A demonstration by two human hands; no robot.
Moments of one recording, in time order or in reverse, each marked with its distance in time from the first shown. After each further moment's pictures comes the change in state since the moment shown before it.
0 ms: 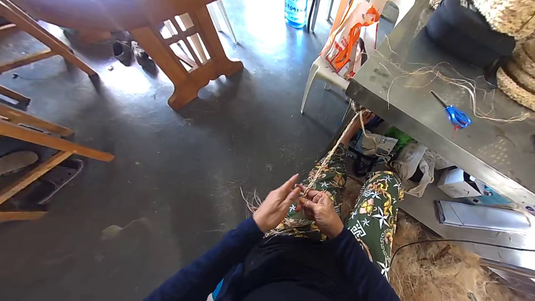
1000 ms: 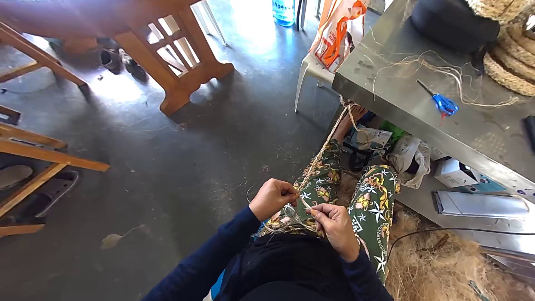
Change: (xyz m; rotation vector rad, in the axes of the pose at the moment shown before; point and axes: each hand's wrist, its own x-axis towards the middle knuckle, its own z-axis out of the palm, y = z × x) left_hand 0.017 0.021 -0.005 0.027 -0.111 -0.174; right_hand -0.067 -0.021 -0.010 -0.468 0.243 -0.142
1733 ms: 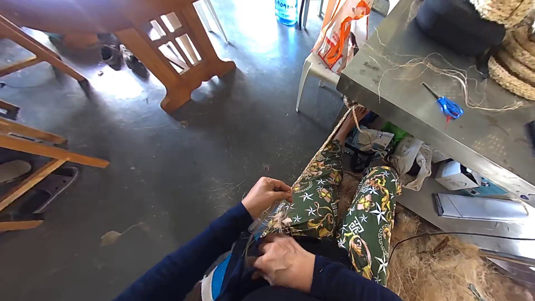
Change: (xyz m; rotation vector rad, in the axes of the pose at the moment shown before) left_hand -0.002 -0.016 -0.019 -0.268 0.021 -0.102; right_hand -0.012 -0.011 0.086 -0.815 -0.834 -0.519
